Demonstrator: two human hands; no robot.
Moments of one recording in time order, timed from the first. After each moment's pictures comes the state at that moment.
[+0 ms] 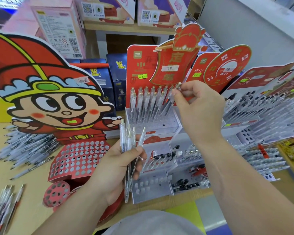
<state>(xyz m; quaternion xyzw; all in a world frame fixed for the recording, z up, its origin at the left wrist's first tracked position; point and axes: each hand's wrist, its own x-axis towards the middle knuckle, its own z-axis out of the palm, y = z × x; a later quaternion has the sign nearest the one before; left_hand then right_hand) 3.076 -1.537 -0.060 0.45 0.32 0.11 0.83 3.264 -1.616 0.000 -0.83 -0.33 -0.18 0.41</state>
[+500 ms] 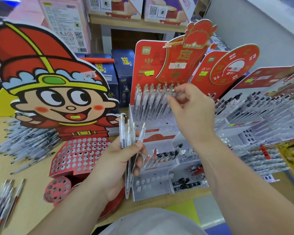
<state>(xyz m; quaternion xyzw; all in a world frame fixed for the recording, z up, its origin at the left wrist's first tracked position) 3.072 -1.531 -0.061 0.43 0.32 0.12 0.84 3.257 -1.605 -0.016 -0.85 -0.35 -0.12 0.38</state>
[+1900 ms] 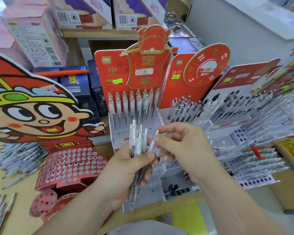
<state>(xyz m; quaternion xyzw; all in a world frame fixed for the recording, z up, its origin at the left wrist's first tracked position) 3.119 -1.575 -0.049 0.48 0.24 0.07 0.84 3.242 -1.681 -0.007 -0.74 -0.18 0.30 0.57</state>
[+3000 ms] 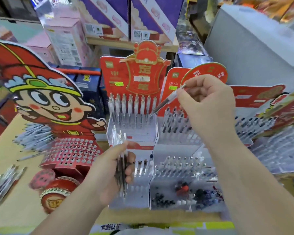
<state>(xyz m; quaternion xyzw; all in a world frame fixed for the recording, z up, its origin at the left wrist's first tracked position) 3.128 -1.610 -0.042 0.32 0.39 0.18 0.84 3.327 -1.677 0.051 -0.73 -0.38 0.00 0.56</state>
